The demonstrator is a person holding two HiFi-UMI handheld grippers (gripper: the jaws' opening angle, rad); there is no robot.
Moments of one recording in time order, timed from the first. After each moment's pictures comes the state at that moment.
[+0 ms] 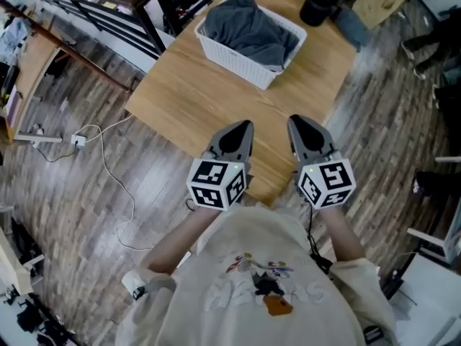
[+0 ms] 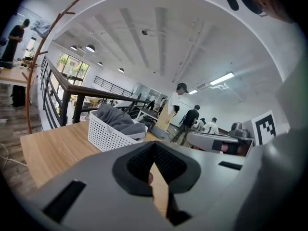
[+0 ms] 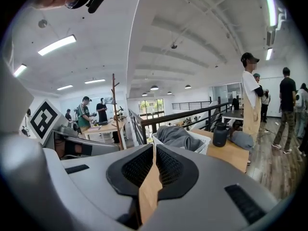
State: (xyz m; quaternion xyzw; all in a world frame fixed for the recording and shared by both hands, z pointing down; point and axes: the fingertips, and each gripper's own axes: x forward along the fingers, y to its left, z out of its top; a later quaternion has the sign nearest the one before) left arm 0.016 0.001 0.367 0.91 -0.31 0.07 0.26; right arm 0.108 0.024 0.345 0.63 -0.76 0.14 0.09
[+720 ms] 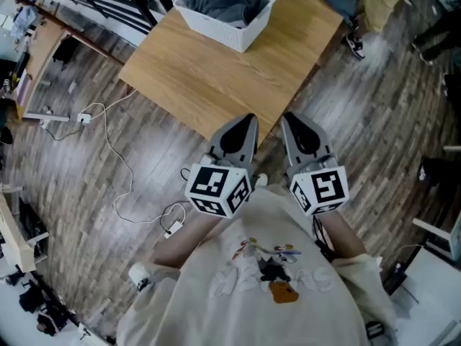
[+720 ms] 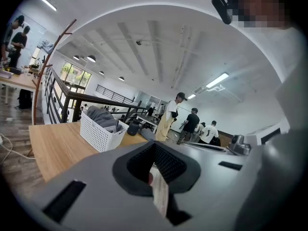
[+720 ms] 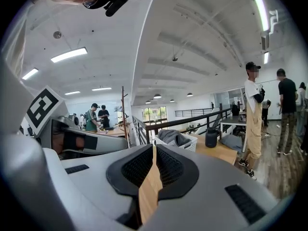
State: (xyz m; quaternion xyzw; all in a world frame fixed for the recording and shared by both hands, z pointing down) left arm 0.085 0.185 0.317 0.91 -0.34 0.03 0.23; right arm 0.151 0.207 0.319 0.62 -0.78 0.10 0.05
